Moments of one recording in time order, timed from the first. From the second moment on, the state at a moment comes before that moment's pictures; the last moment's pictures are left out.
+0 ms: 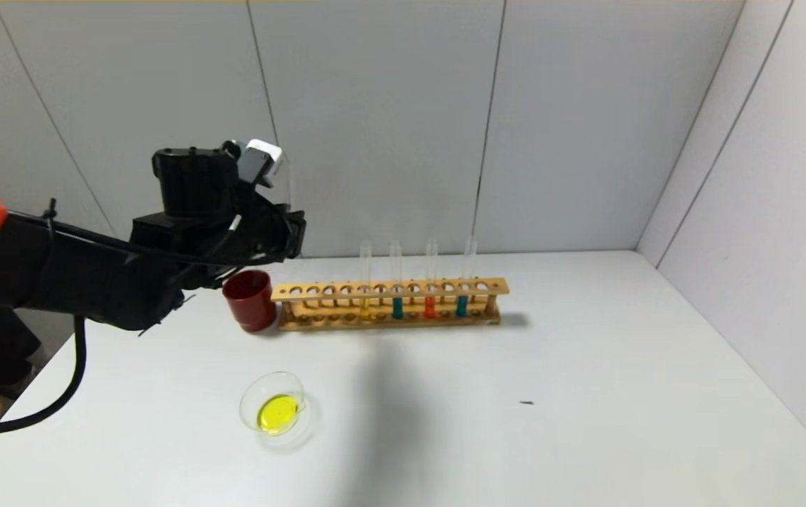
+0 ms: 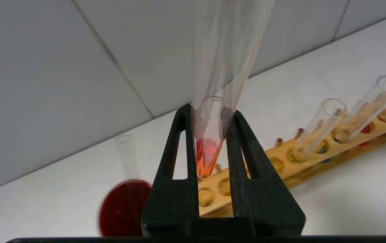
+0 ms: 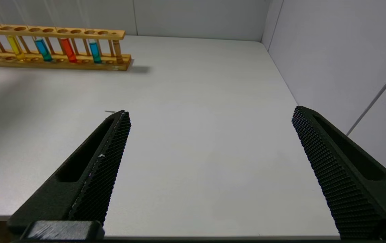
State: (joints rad) left arm -0.33 1.89 -1.09 -0.66 0.06 0.22; right arm 0.00 0.00 0.00 -0.01 0.01 -0.04
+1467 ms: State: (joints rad) left arm -0.14 1.67 -0.71 -0.65 -0.32 1.15; right arm 0.00 0.00 0.00 -0.01 0.01 -0.04
